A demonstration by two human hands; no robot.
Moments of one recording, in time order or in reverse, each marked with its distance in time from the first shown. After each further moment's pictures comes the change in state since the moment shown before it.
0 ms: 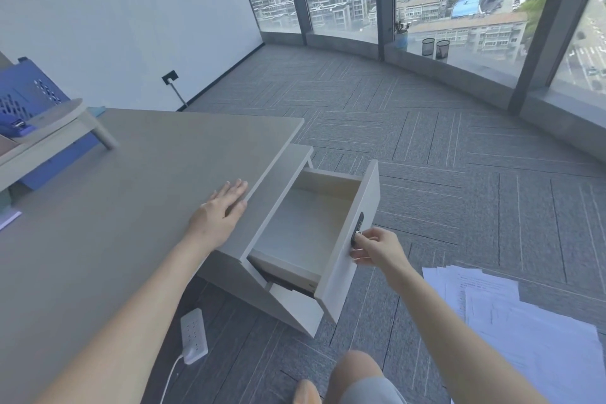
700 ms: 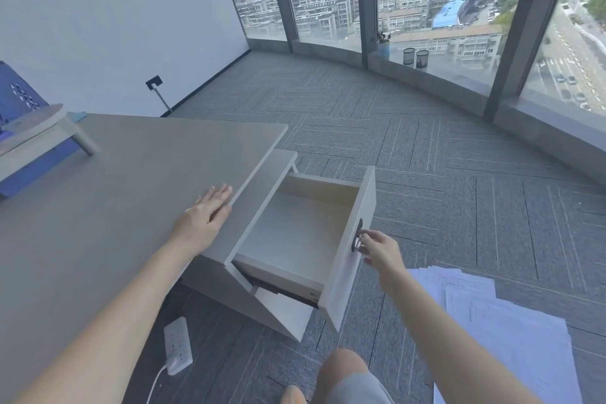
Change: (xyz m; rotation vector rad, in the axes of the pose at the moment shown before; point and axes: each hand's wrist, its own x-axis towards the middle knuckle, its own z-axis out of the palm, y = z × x) left_hand 0.001 -0.003 0.001 0.008 -0.026 0.034; right_hand -0.008 0.000 -0.024 0.105 0.157 0.059
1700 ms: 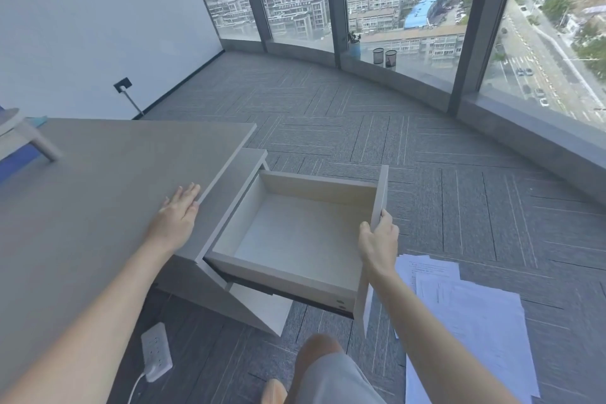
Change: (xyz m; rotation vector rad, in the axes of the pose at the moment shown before) left_hand 0.003 0.010 0.012 0.047 0.019 -0.082; right_hand -0.046 -0.021 -0.039 -0.309 0.355 -0.191
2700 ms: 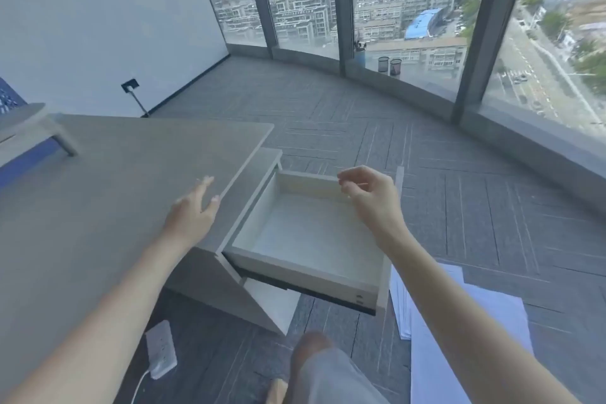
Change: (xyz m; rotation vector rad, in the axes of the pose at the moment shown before) left_hand -0.031 0.020 -0.029 -0.072 0.105 0.021; right_hand -0.053 -0.110 -0.025 0.143 -0.202 -0.399
